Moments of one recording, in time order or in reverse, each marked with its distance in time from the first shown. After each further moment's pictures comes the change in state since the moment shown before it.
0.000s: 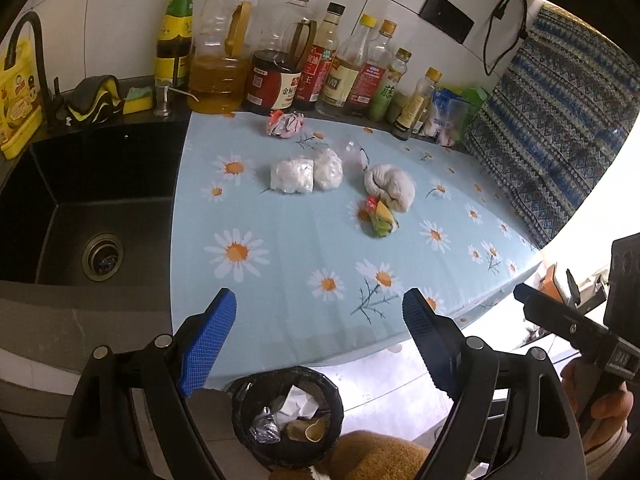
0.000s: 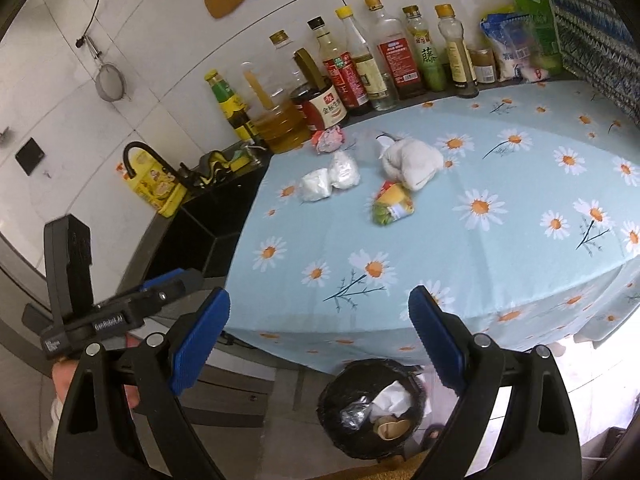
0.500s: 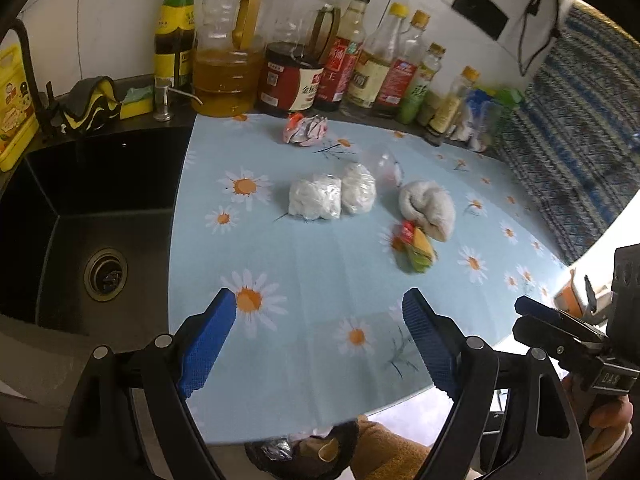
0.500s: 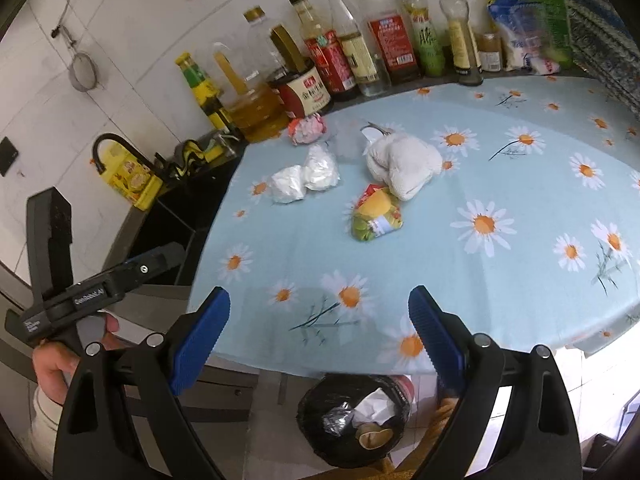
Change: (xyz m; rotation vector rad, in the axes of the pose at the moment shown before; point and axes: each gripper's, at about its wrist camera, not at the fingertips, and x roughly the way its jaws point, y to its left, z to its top) left arm 0.061 0.013 0.045 -0.019 0.032 0.088; right arm 0.069 -0.035 0.040 -0.015 0.093 -0.018
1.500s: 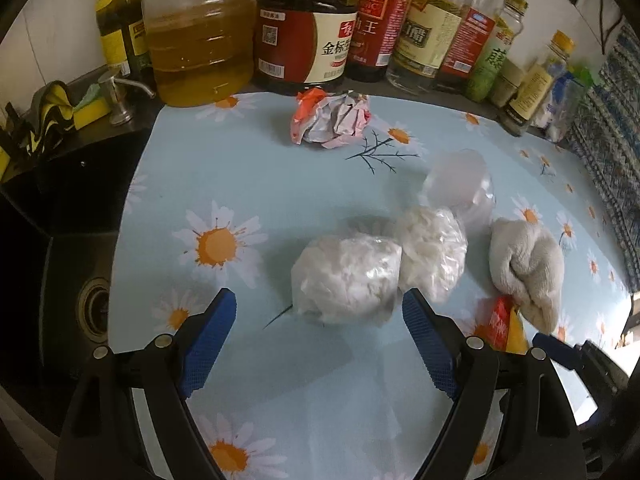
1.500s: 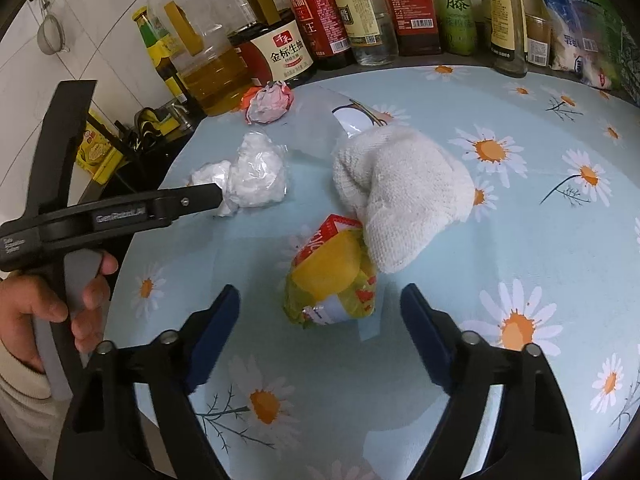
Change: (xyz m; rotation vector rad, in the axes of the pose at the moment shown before) left arm 0.142 0.000 0.075 -0.010 0.130 0.157; right arm 0.108 -0.042 0.046 -0.096 0.083 -0.043
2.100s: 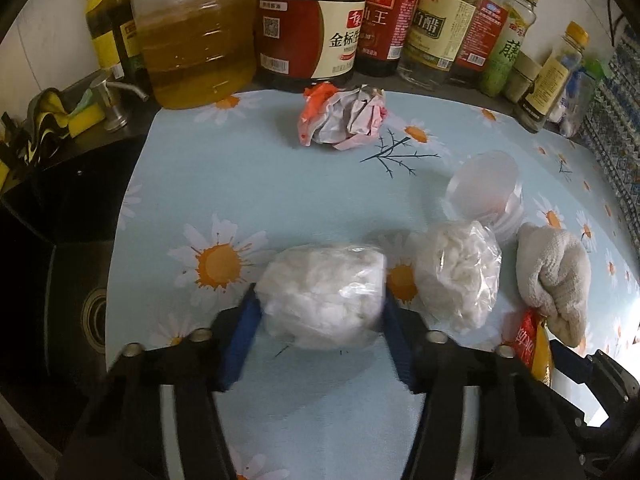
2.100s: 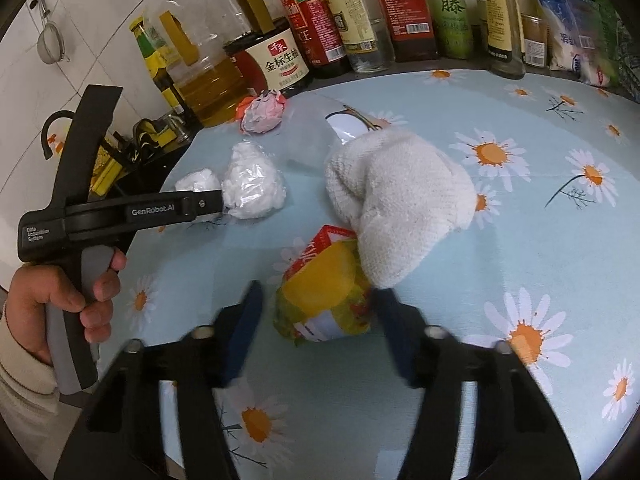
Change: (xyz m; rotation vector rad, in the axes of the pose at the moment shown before) left arm 0.020 0.004 0.008 0.028 0.000 0.044; right arm 0.005 -0.004 -0.002 0.001 -0.048 0.003
